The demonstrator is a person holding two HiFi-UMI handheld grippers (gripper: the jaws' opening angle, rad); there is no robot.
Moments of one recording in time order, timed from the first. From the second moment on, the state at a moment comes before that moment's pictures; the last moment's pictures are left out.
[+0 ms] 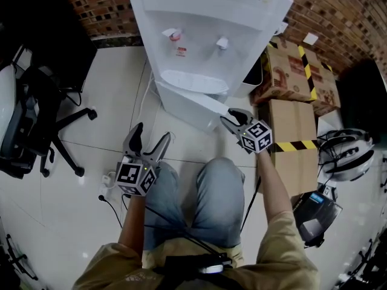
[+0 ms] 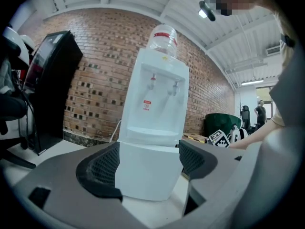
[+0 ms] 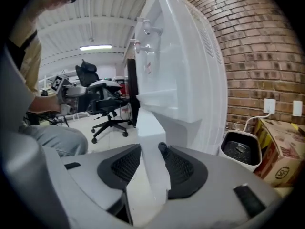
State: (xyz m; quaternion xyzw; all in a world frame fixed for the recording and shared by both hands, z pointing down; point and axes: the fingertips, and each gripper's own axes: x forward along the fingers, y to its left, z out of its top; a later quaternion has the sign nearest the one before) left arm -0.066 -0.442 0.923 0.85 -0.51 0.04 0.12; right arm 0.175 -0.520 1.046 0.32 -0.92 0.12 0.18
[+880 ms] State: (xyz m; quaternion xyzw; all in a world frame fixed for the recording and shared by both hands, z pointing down) left arm -0.224 -0.362 0.883 0.74 -0.66 0.02 0.12; right arm -0.179 -0.406 1.048 -0.03 -0.98 0.10 0.15
